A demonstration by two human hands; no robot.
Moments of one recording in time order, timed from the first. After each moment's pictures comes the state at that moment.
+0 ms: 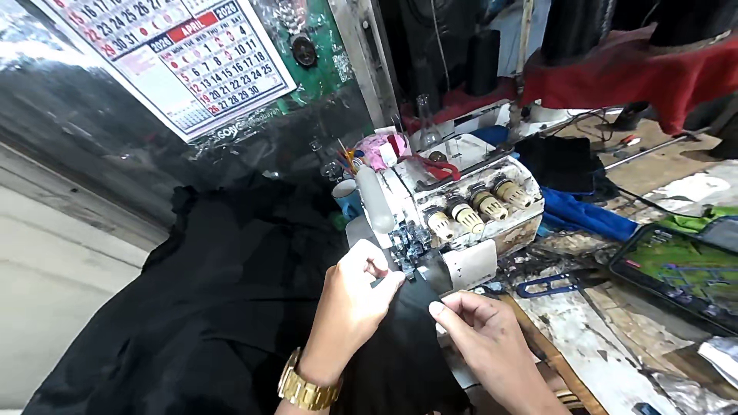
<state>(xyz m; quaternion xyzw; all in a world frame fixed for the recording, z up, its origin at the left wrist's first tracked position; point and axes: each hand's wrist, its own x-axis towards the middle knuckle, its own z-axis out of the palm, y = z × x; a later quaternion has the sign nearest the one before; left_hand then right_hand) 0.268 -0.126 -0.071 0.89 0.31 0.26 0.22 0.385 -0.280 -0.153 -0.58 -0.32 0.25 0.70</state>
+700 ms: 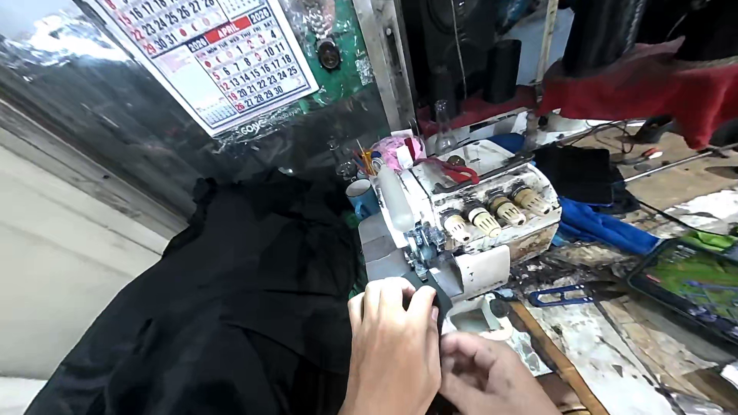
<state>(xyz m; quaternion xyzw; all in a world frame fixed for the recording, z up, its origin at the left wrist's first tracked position) 0.259 -0.193 -0.093 0.93 0.28 0.24 -0.06 0.369 -0.313 -0.141 -0.52 -0.41 0.42 0.62</state>
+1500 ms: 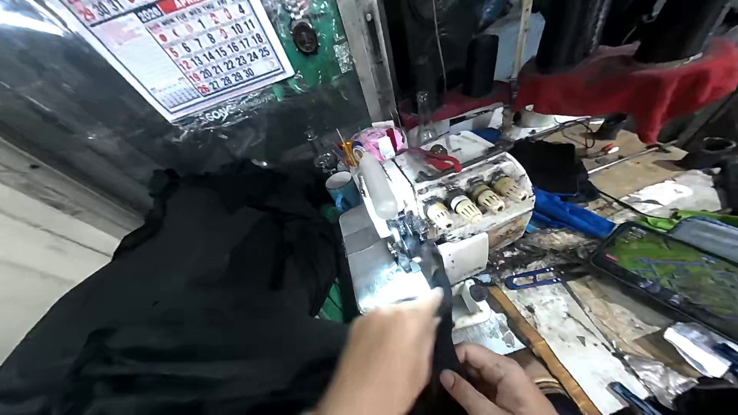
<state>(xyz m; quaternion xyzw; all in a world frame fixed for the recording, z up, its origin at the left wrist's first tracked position) 0.255 -0.199 -0.085 0.96 0.22 0.16 0.11 0.360 -0.351 -0.163 -0.56 -0.41 0.39 0.61</state>
